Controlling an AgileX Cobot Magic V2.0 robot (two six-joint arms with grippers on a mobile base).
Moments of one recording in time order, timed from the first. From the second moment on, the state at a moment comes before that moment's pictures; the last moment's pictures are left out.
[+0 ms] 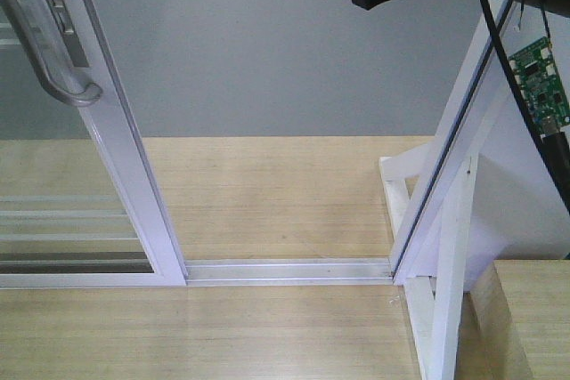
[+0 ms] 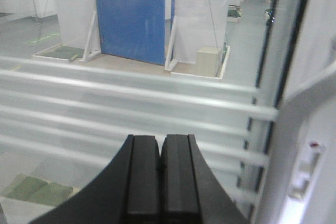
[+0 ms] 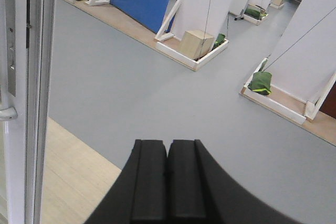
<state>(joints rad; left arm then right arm) 0.31 1.22 -0.84 -0.04 -0.21 0.05 0.48 1.32 -1.25 -0.02 0.22 -0.27</state>
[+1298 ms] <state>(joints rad) -0.18 0.17 -0.49 -0.53 0.54 0.40 0.48 0.35 -0.56 -0.02 0.35 -0.13</state>
